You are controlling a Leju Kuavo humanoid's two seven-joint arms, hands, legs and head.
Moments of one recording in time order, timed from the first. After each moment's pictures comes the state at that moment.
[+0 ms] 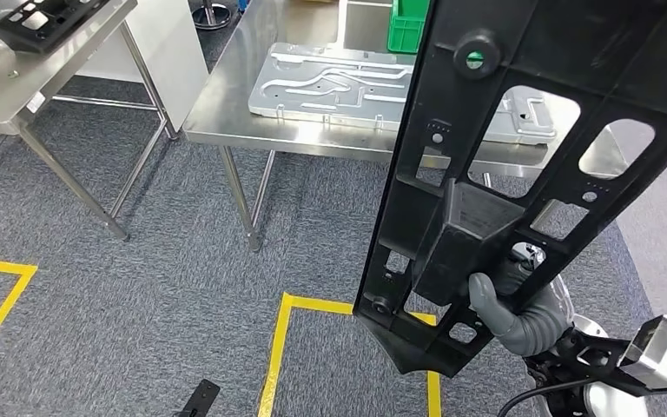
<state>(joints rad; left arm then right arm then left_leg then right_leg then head) -0.10 -0.21 0.92 -0.18 -1.38 0.27 -0.05 -0.20 -0.09 0.25 -1.80 -0.29 0.44 -0.40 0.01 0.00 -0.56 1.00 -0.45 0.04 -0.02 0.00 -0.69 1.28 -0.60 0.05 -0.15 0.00</state>
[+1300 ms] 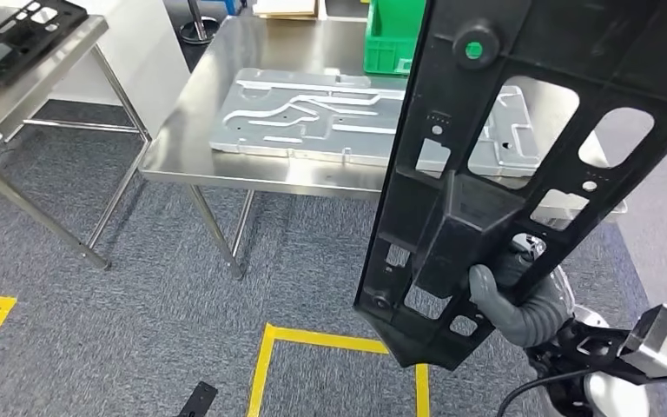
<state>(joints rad) -0.09 -0.20 0.92 -0.18 -1.36 0.28 -0.04 -0.25 -0.09 0.25 -1.76 -0.30 0.46 -0.41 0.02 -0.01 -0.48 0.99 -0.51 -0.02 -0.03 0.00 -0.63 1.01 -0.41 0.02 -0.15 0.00</state>
